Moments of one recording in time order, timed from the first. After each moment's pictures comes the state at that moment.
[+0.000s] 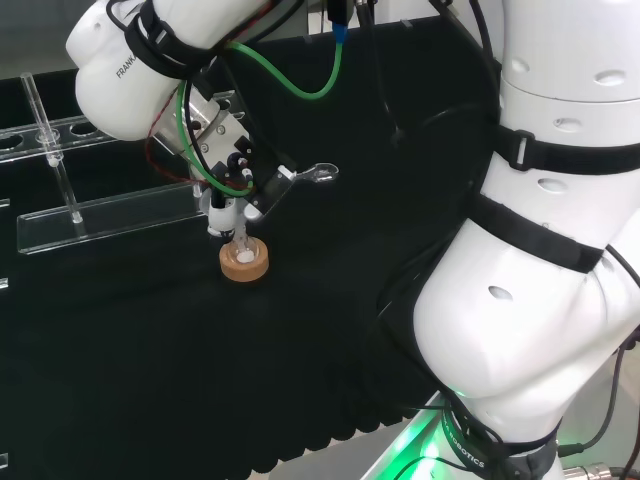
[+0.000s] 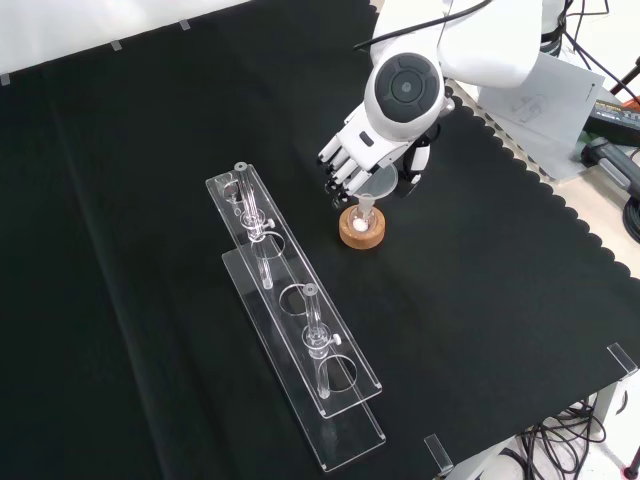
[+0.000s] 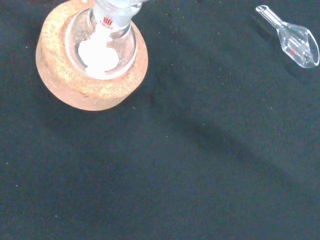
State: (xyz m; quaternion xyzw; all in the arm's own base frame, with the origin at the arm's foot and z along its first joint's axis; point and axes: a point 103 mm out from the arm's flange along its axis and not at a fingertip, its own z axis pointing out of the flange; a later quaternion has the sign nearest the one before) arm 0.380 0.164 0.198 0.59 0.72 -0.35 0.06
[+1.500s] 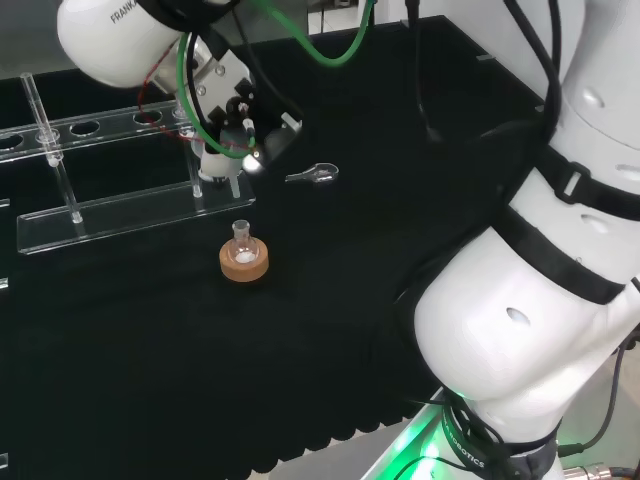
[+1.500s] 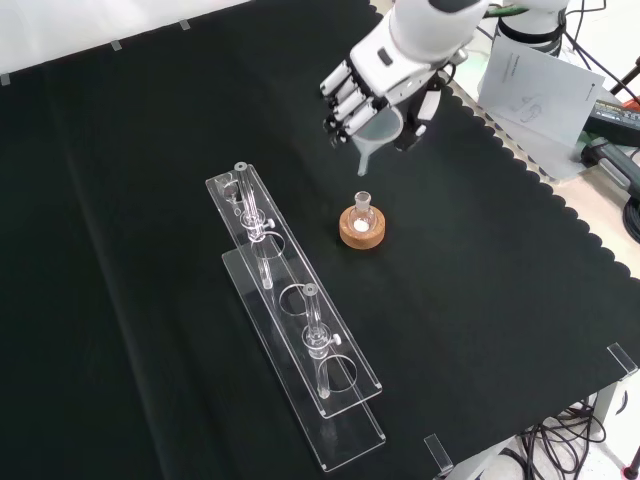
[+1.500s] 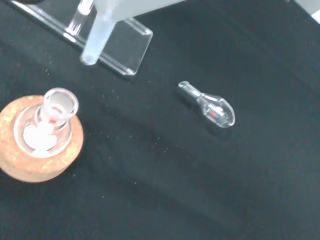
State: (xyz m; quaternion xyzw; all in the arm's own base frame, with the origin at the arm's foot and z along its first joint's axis) arm 0.372 0.160 0.301 0.62 0.71 -0.29 0.12
